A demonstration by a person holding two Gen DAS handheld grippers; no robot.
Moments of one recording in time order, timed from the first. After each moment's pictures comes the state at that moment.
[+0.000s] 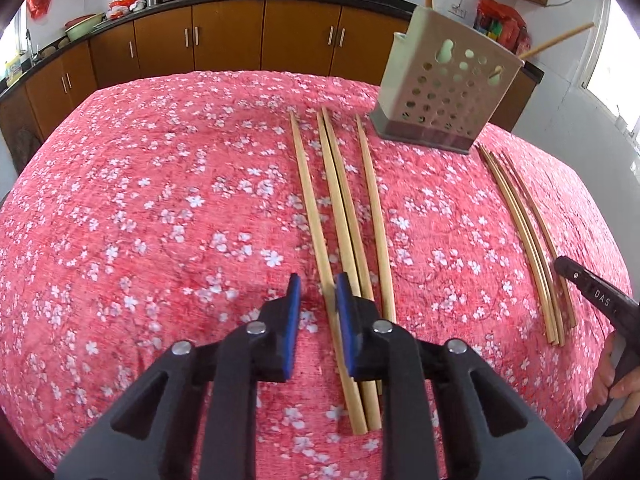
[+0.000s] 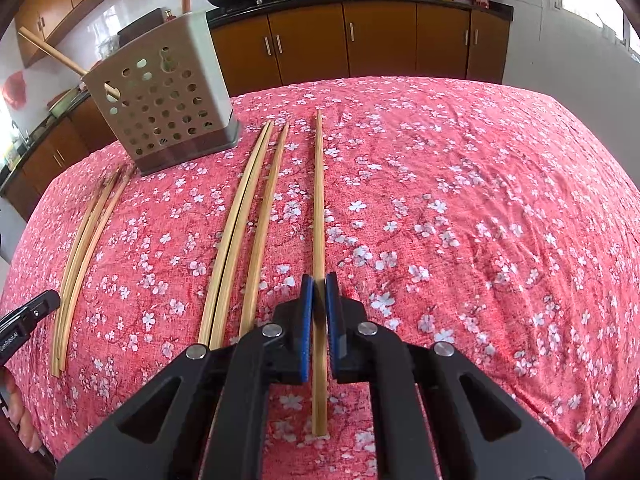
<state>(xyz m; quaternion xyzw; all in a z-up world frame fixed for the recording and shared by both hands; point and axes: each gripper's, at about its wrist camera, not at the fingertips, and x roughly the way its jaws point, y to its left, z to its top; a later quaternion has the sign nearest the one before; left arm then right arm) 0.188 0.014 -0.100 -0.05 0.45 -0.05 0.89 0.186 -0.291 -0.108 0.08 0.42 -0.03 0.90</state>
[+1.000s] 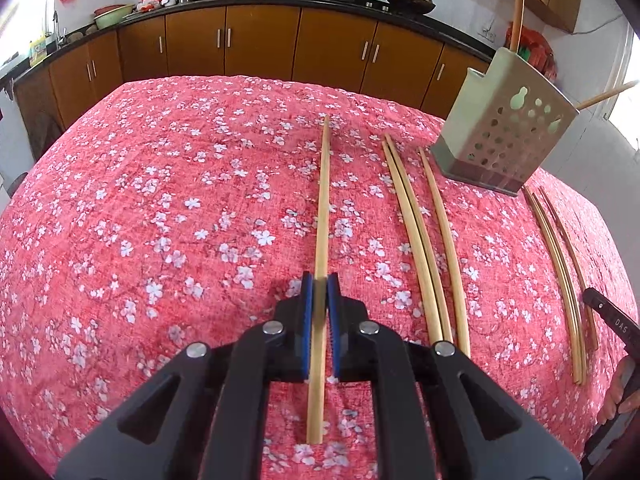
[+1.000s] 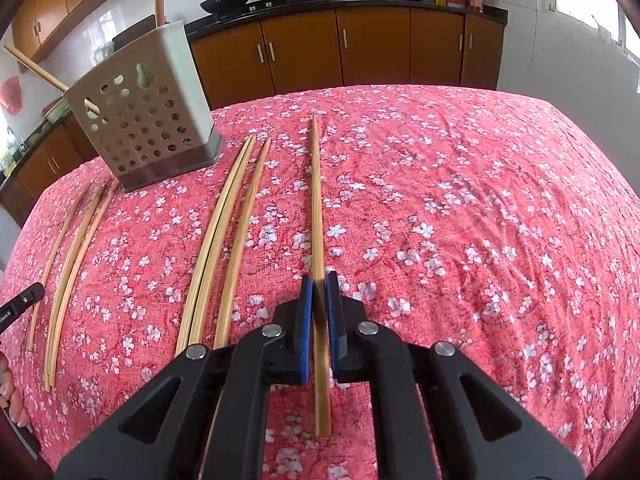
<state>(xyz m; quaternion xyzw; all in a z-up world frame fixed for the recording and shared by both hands) 0.213 0.059 -0.104 -0.08 0.43 -0.01 0.90 0.203 -0.309 -0.111 0.08 0.41 -0.03 0.91</state>
